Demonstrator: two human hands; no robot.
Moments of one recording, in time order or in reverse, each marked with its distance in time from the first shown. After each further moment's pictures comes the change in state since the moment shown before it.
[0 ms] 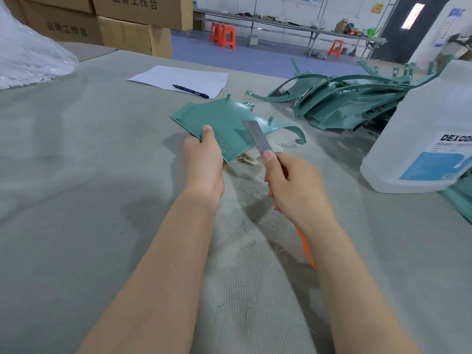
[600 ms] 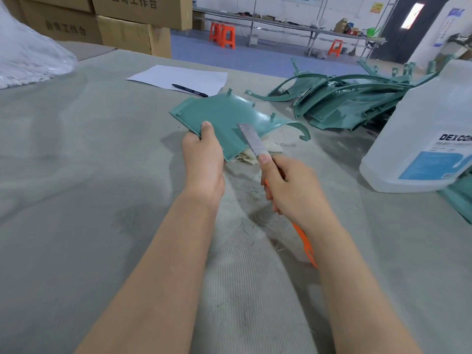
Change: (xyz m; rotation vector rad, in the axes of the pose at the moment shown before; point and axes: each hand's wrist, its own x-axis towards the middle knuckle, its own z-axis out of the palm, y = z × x) left_hand 0.002 -0.001 0.001 0.015 0.010 0.053; right_hand 0.000 0.001 -0.003 0.003 -0.096 -0.009
